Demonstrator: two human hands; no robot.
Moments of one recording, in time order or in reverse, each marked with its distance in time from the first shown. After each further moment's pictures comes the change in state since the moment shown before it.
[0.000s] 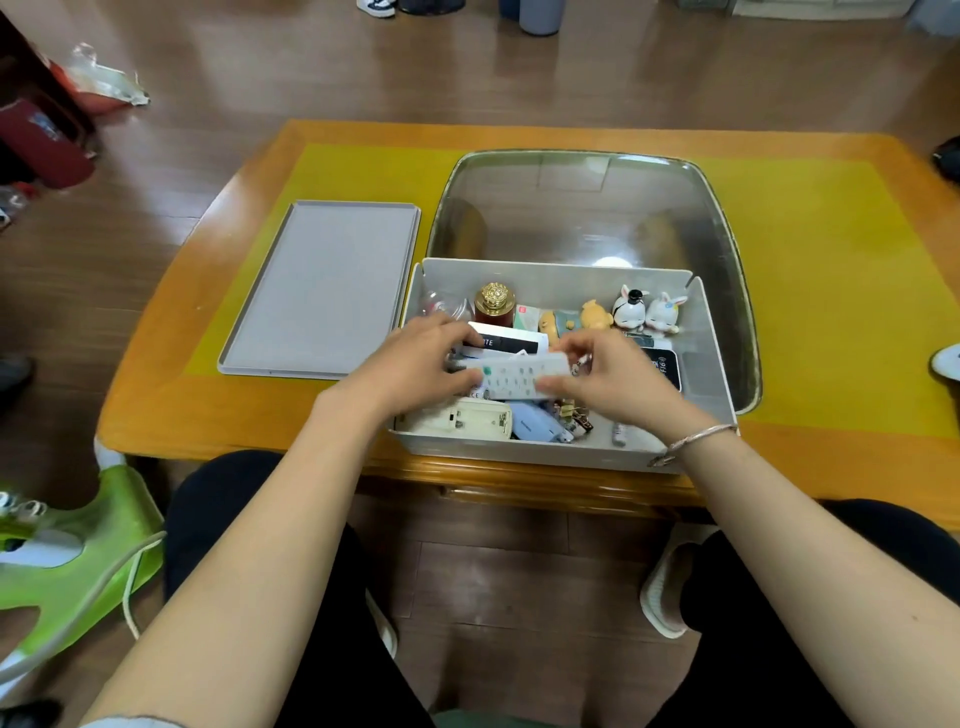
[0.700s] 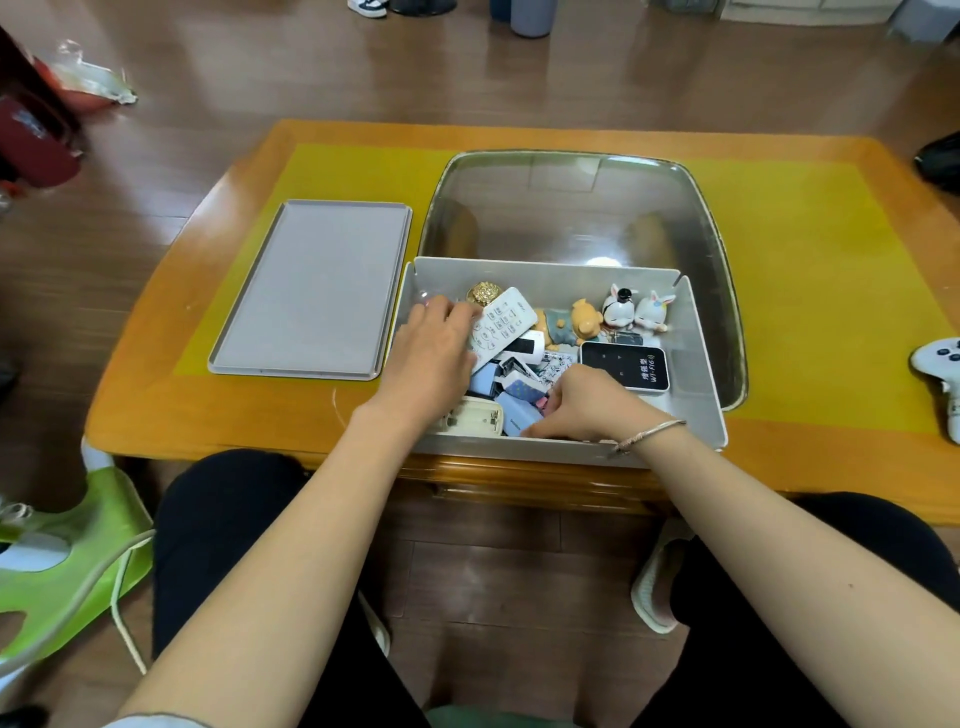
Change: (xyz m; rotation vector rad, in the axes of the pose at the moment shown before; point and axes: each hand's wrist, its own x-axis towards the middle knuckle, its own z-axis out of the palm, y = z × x) left_hand 0.006 0.021 0.025 0.110 0.298 -0.050; right_hand 0.011 0.019 0.026 -0.349 -0.216 0.232
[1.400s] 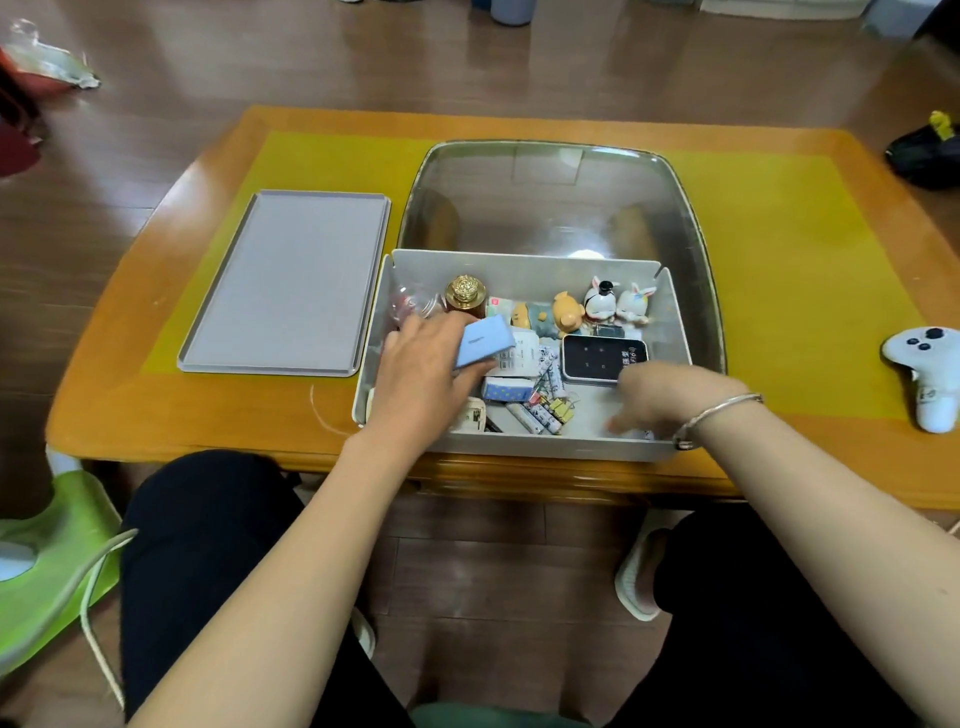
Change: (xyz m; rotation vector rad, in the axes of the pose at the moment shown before) left_hand -0.019 0.015 0.010 -0.129 0.151 0.039; right_hand -0.030 0.038 -0.050 -0.412 -0.171 0.178
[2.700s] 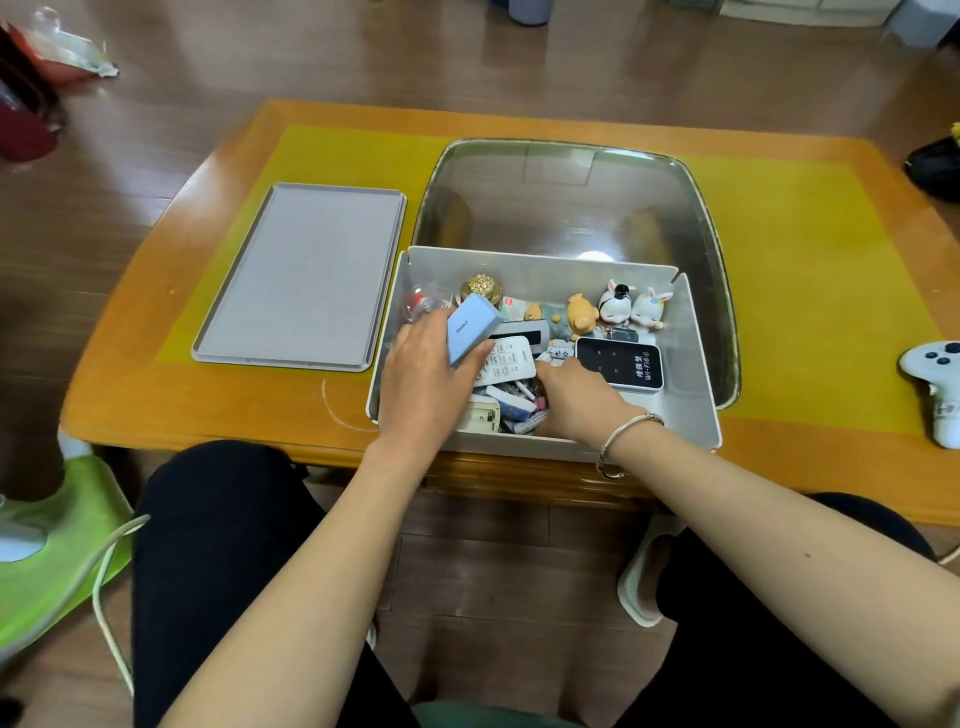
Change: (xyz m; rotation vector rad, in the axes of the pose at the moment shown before) left_hand -0.006 -0.005 0.010 -0.154 0.140 -0.264; right_hand 0.036 -0.064 0.035 0.128 0.306 -0.261
